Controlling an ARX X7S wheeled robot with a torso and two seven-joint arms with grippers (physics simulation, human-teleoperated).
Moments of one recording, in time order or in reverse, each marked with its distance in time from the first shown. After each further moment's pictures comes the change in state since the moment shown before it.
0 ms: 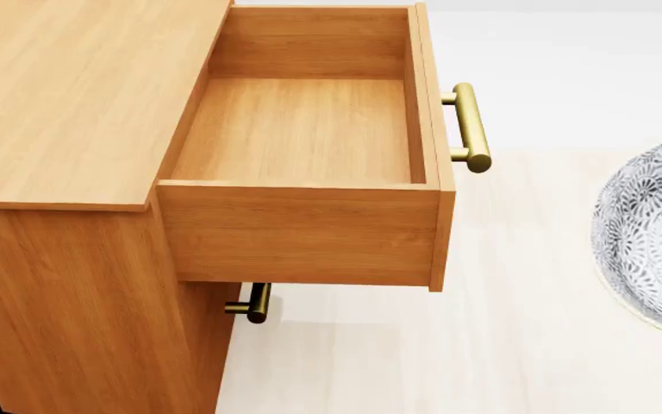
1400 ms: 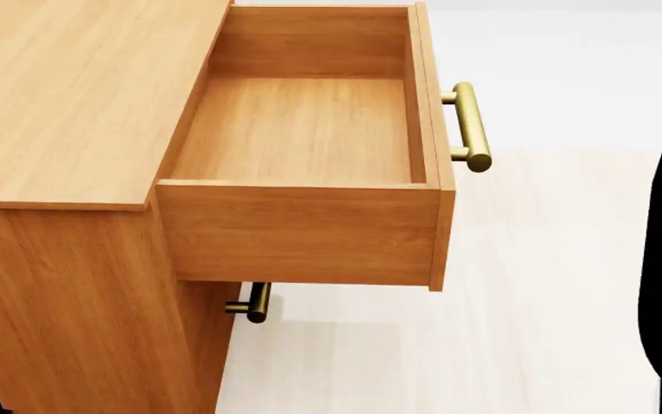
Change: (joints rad) left arm -0.005 -0.023 0.014 -0.023 -0.025 0.032 -0.024; right arm 1.337 -0.349 -0.001 1.290 -0.357 -0.101 0.178
